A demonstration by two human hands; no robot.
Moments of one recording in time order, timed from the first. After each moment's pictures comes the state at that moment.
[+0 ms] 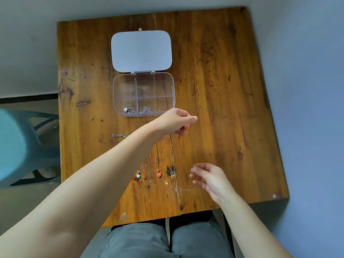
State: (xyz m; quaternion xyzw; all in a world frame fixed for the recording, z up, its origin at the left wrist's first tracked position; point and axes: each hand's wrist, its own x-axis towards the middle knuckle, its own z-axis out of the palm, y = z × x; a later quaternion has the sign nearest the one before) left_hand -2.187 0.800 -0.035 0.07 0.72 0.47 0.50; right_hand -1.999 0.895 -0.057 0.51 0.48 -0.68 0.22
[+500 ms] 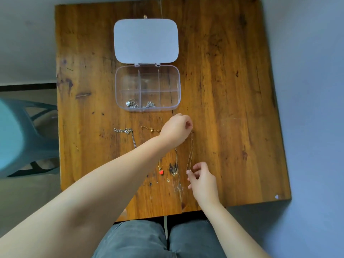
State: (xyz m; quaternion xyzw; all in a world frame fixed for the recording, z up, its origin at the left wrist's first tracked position) left_hand -2.159 0.798 -0.079 0.21 0.88 0.32 0.29; right_hand -1.982 0.855 -0.088 0.40 0.78 -0.43 0.20
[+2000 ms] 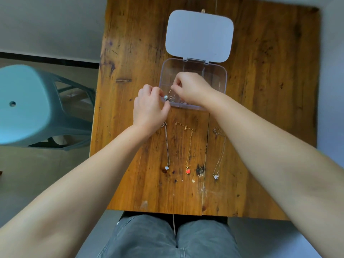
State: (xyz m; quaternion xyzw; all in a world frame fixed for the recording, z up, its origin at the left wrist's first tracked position) left_hand -2.213 0.657 -0.072 0.06 0.97 0.25 0.05; right_hand -2.258 0.800 -0.032 -0.03 0.94 -0.24 0.25
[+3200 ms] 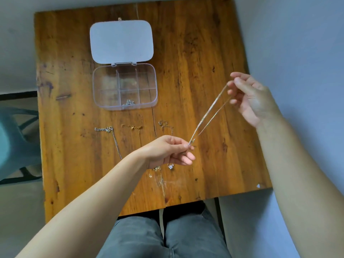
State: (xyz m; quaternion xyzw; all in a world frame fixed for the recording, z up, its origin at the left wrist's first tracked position) left_hand -2.106 0.793 -0.047 -0.01 0.48 0.58 0.66; right_hand -2.097 1.046 0.010 0.32 0.57 -0.76 -0.01
